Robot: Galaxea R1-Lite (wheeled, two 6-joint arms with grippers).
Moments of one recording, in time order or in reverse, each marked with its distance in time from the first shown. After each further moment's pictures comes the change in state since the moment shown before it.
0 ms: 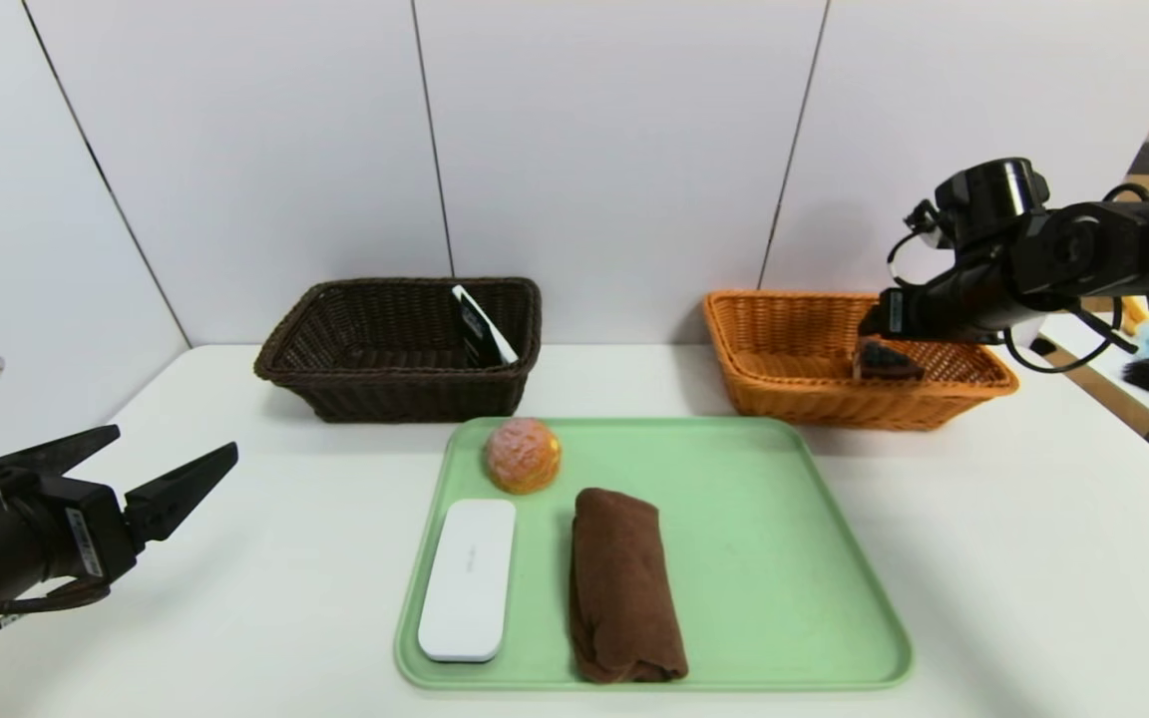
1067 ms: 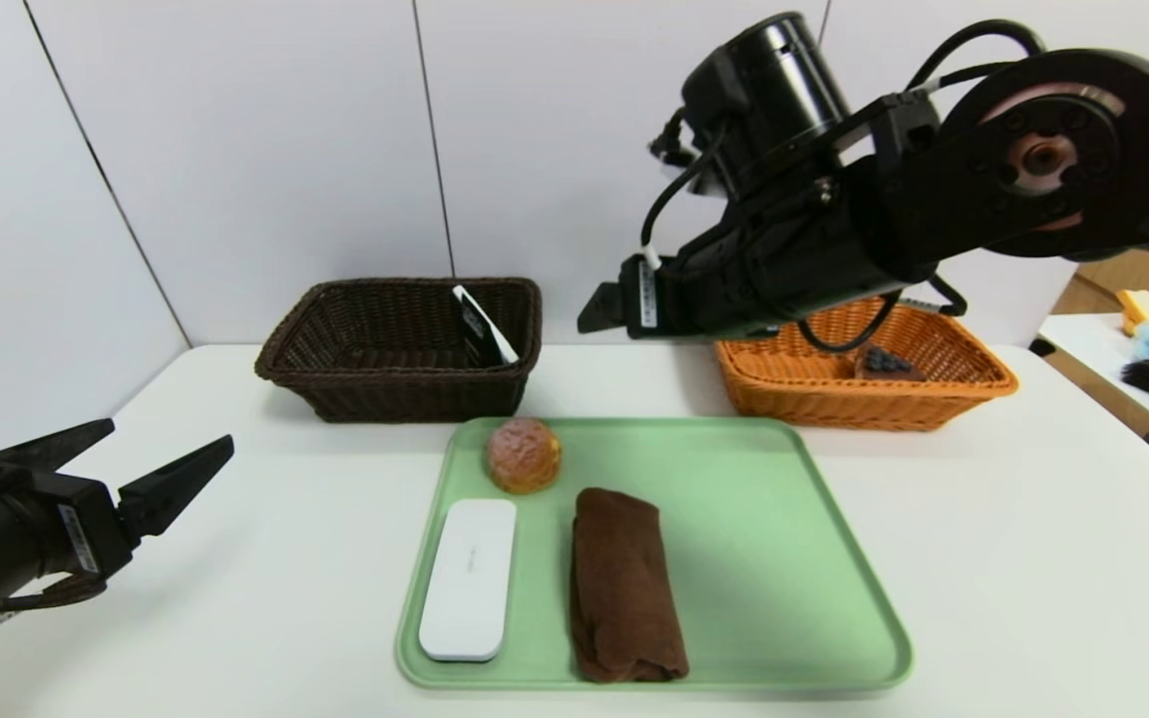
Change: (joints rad) left arm 0.000 -0.008 0.008 -0.028 0.001 -0.009; right arm 0.705 -0.120 -0.206 0.302 0.022 0.301
